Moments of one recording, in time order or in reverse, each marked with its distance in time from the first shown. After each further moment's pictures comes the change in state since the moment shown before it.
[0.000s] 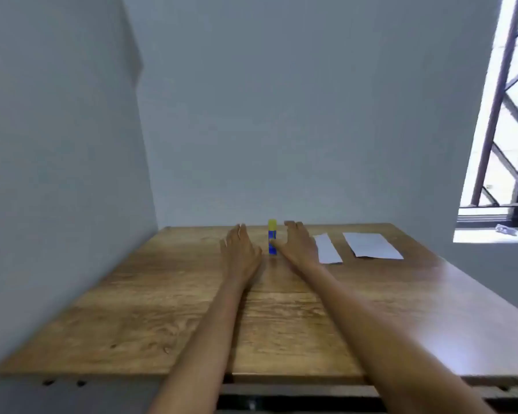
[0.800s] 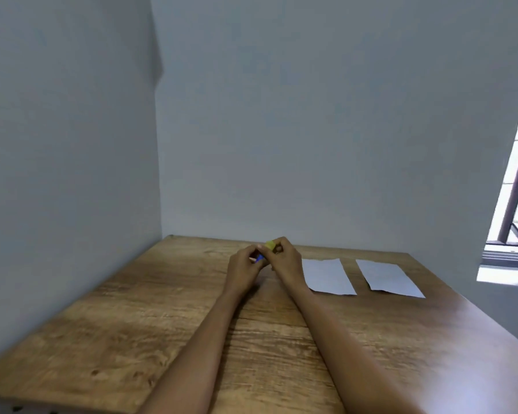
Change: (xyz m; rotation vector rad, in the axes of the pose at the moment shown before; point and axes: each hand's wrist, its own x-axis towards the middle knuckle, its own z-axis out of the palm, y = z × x) left_hand 0.021 -0.015 0.011 -0.665 0.028 0.004; right_hand 0.028 -0.012 0.046 0.667 0.047 -0.048
